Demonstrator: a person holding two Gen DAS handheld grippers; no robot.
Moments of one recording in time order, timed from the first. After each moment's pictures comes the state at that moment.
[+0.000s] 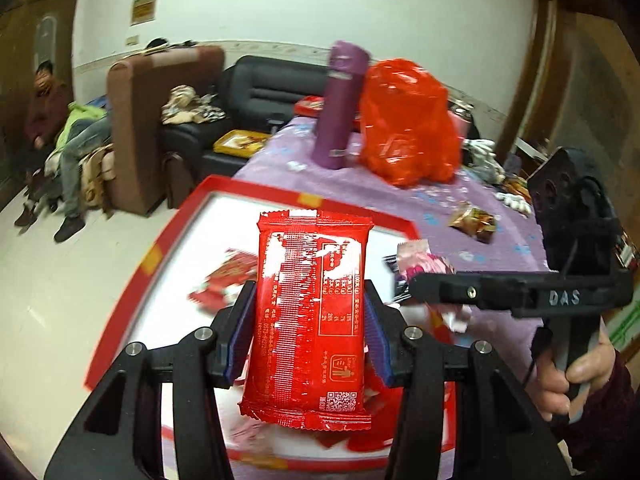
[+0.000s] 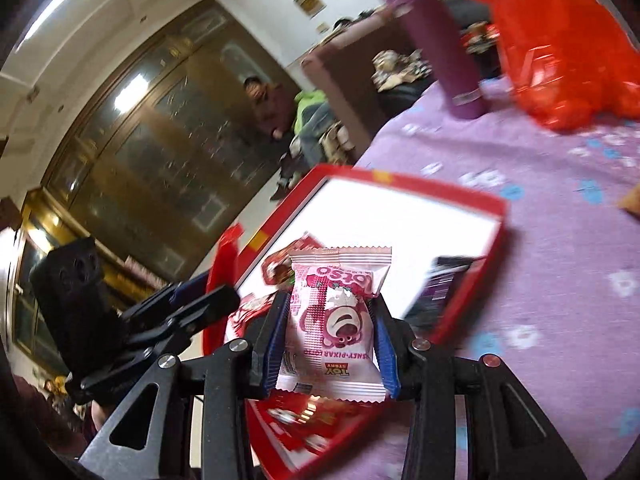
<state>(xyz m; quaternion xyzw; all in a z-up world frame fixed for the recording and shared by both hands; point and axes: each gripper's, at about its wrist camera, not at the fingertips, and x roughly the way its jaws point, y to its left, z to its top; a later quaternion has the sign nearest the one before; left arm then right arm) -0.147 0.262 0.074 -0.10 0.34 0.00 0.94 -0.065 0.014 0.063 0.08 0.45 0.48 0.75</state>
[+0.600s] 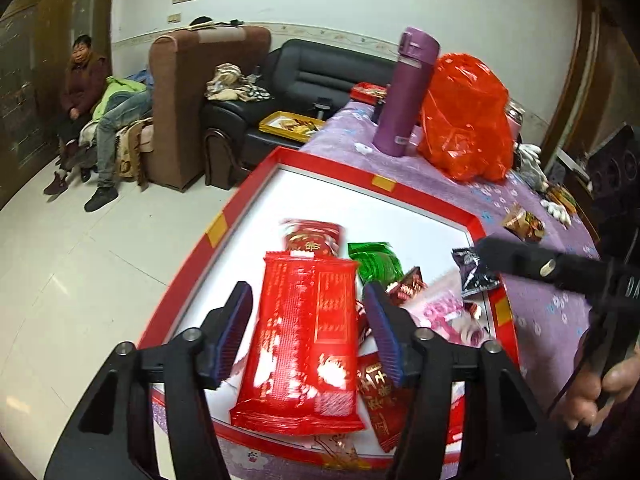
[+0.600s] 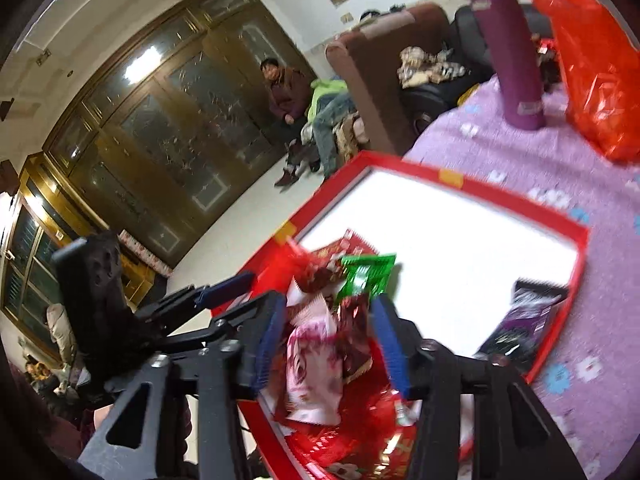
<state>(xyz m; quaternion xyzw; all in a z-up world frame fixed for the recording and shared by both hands) -0.149 0.294 0.057 -0.12 0.36 0.07 0.92 -0.077 0.052 0.081 0.05 0.42 0.48 0.77</state>
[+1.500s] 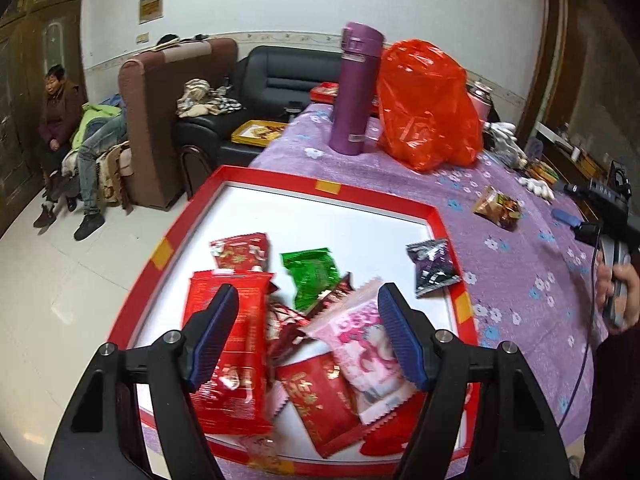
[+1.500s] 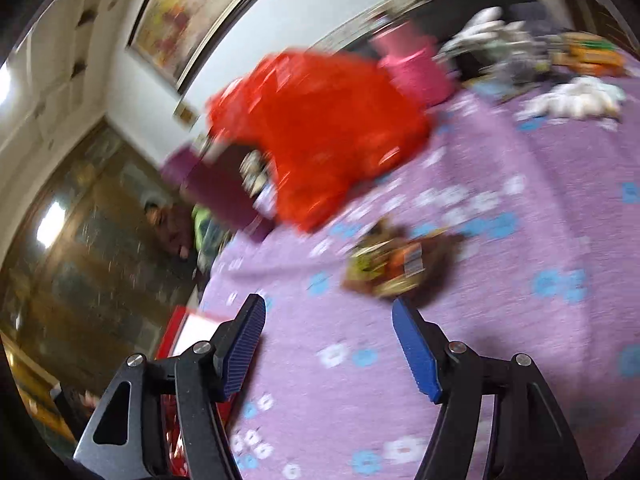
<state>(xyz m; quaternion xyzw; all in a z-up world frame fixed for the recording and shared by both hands) -0.143 0.243 0.071 -0.06 0.36 0.03 0.93 0.030 -0.252 0.071 0.28 0.37 0.22 0.86</state>
